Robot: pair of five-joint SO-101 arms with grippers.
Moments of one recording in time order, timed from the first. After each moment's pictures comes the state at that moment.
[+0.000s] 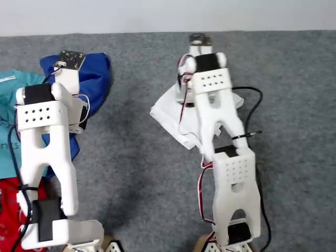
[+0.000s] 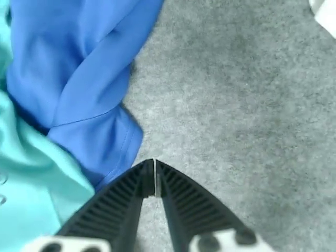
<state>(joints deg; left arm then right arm) -14.8 -3.4 2.1 93.7 -9.0 -18.0 46.1 -56.0 96.6 -13.2</state>
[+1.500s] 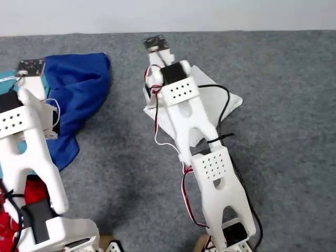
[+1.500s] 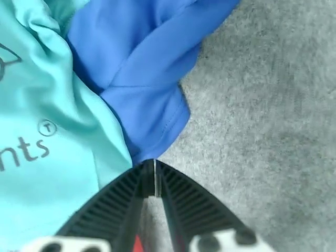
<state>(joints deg) -26.0 -3.4 3.6 93.7 -9.0 -26.6 57.8 -77.4 100.3 -9.0</state>
